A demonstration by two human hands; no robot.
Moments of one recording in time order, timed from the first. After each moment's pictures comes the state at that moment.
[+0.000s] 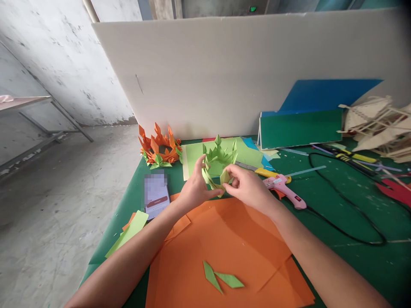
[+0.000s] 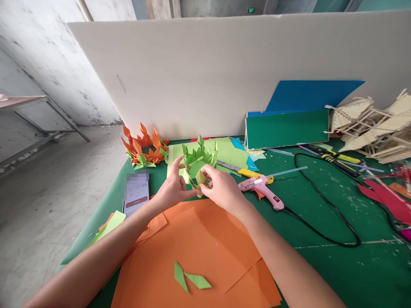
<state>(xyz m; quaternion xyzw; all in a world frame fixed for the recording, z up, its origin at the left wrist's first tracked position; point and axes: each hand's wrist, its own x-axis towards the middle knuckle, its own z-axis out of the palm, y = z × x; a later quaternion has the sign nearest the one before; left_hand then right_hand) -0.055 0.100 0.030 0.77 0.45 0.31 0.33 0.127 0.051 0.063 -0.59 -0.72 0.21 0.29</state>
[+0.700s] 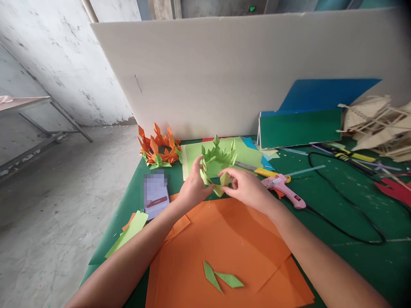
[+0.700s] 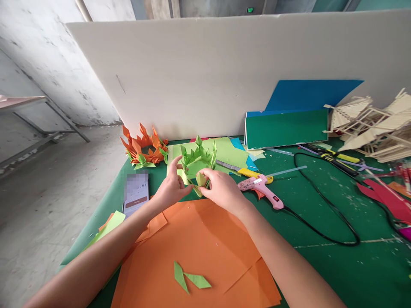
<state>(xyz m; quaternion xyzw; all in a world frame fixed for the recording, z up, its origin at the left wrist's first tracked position) -0.053 0.101 0.028 0.77 0.48 0.32 0.29 0.129 0.054 0.060 -0.60 -0.73 0.19 0.24</state>
